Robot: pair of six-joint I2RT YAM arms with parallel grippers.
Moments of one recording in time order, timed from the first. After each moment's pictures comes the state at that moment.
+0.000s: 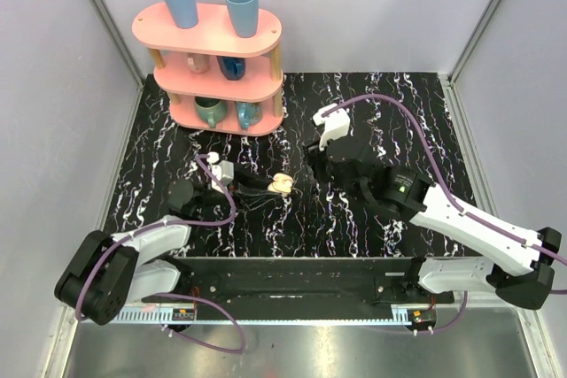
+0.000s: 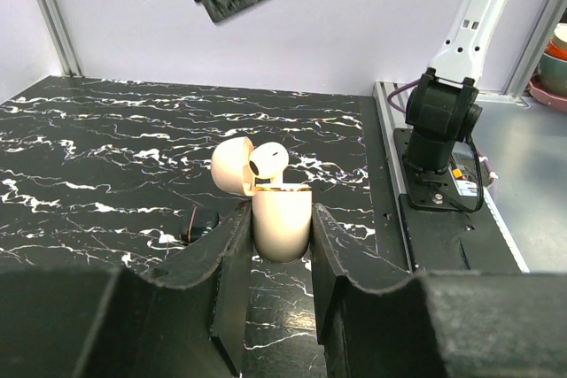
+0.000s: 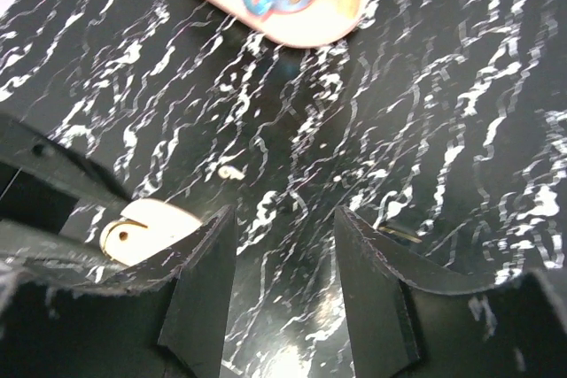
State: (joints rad) left arm -0.46 1.16 0.28 1.27 0.97 -0.35; right arm 1.05 1.18 1.28 -0.52 0.52 0.26
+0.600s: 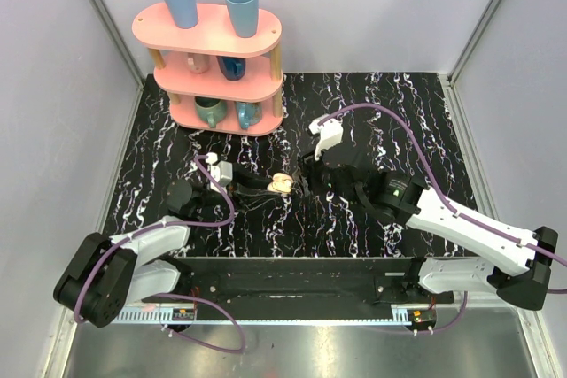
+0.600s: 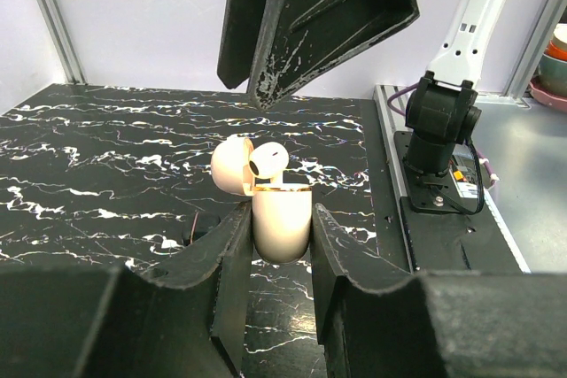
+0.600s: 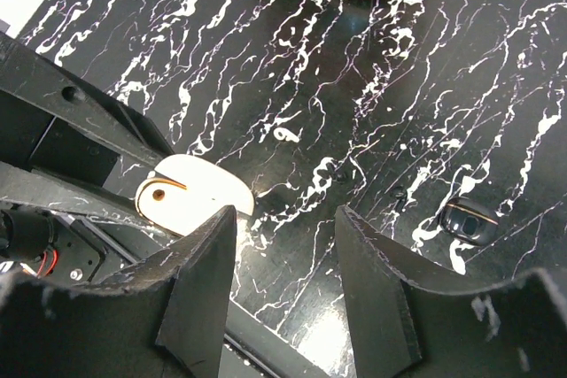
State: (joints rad) left arm -0.46 1.15 0.28 1.28 0.97 -0.35; right arm 1.05 1.16 1.18 -0.49 0.34 0.39
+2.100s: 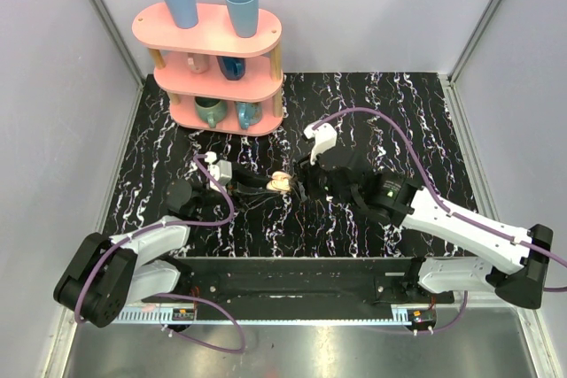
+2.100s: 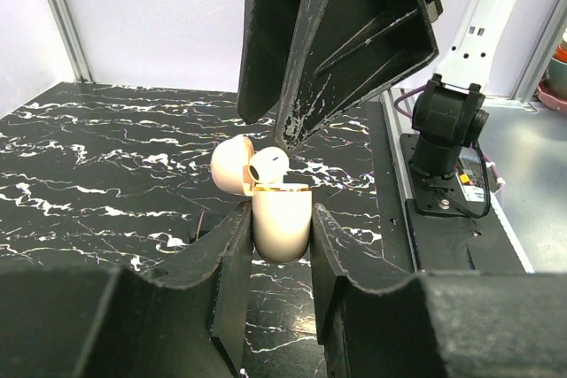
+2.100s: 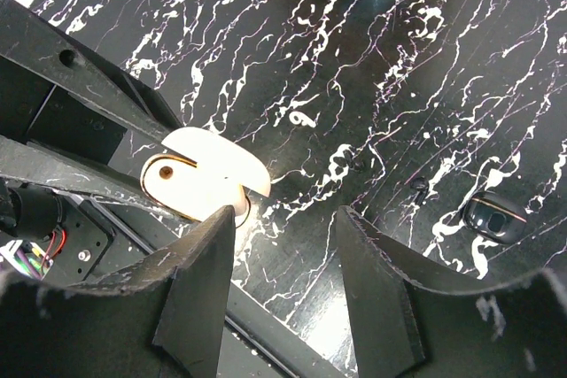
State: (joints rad) left arm -0.46 1.14 0.28 1.27 0.96 -0.35; right arm 1.05 1.18 1.15 -0.46 0.27 0.40
